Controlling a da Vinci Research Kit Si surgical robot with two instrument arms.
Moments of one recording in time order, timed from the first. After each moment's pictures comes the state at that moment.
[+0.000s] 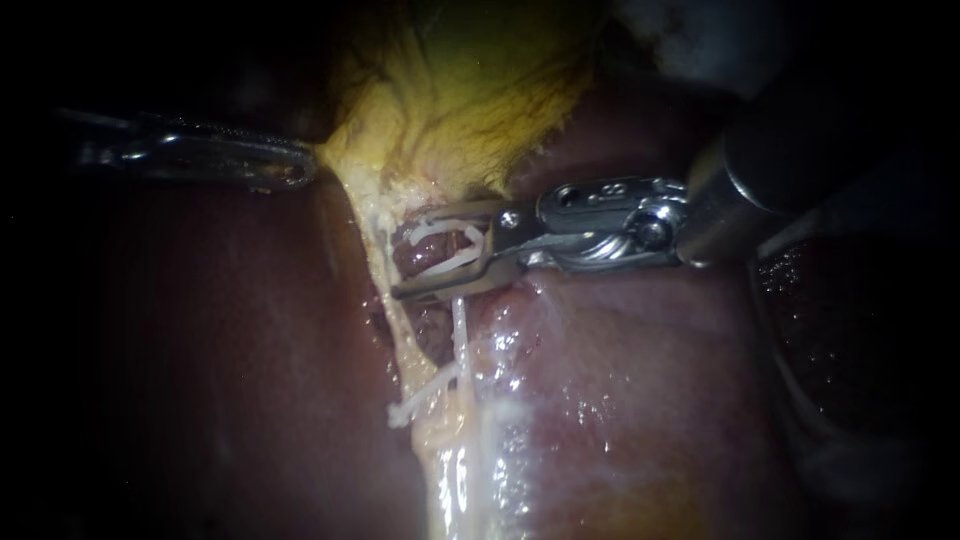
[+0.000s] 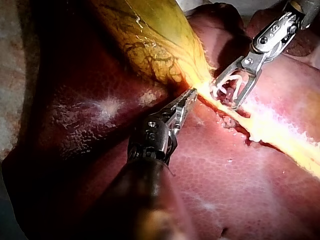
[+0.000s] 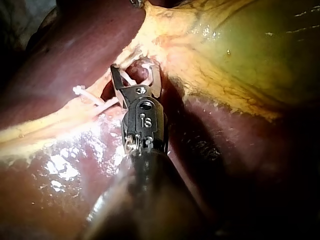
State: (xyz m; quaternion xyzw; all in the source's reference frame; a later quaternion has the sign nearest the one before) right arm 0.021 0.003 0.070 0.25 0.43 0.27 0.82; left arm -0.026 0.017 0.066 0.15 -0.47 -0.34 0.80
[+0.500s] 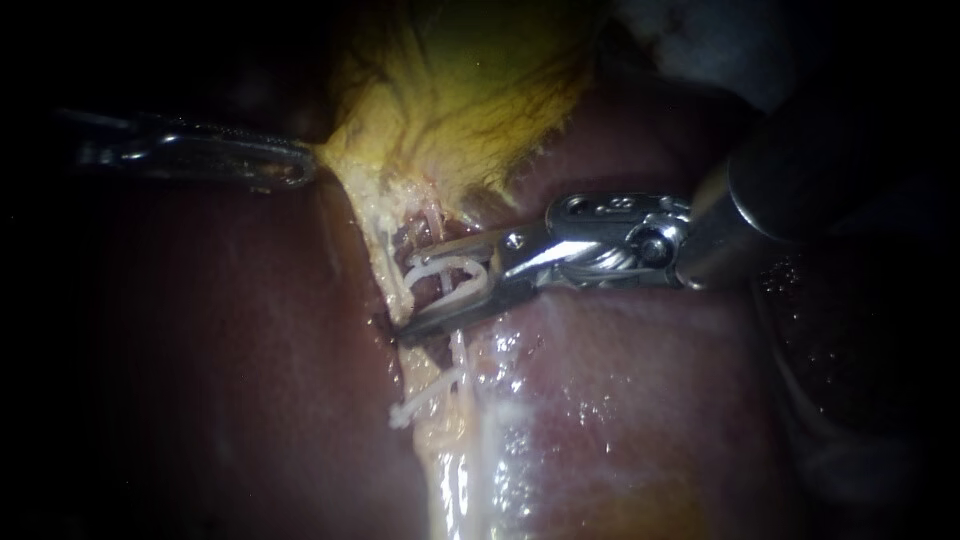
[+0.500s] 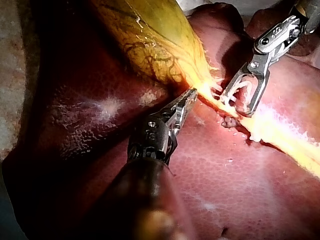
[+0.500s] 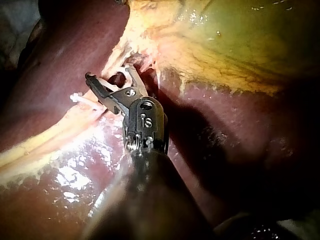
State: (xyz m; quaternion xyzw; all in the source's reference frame) right arm 0.021 0.001 0.072 0.38 0.45 0.28 0.76; left arm -0.026 0.017 0.066 0.15 -0.47 -0.34 0.80
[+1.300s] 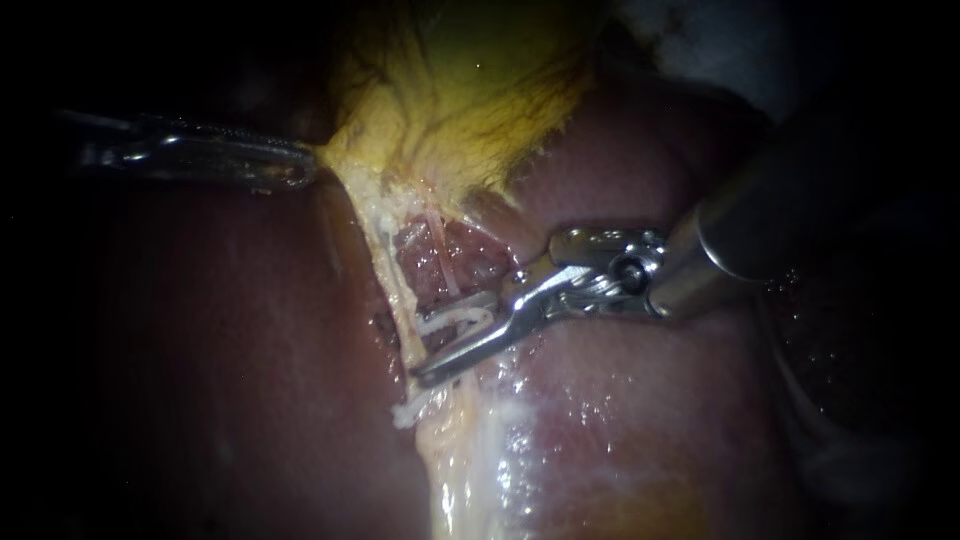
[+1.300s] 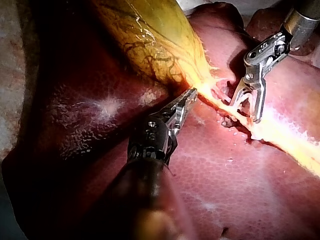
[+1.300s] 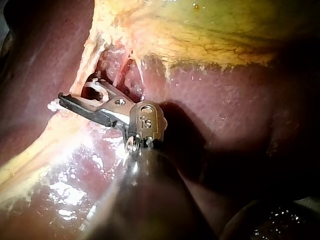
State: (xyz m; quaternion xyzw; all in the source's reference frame) right arm 0.021 -0.001 0.079 0.52 0.47 0.28 0.66; left arm -0.026 0.017 0.067 0.15 -0.47 -0.34 0.80
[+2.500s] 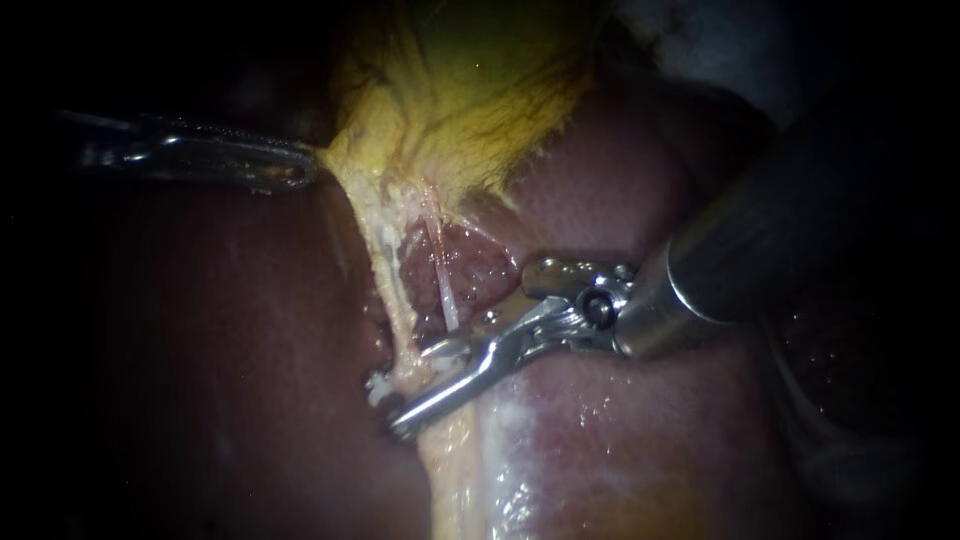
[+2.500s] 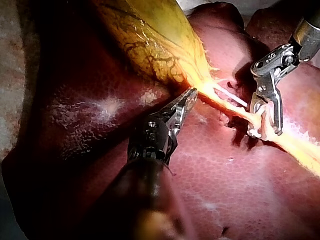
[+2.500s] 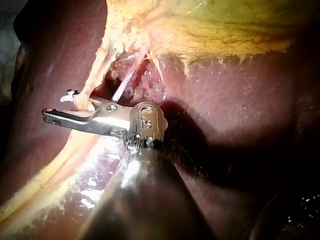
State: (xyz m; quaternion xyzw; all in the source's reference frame) right arm 0.023 -0.005 0.075 0.59 0.50 0.25 0.58; left arm -0.026 0.017 0.067 0.15 -0.47 -0.34 0.80
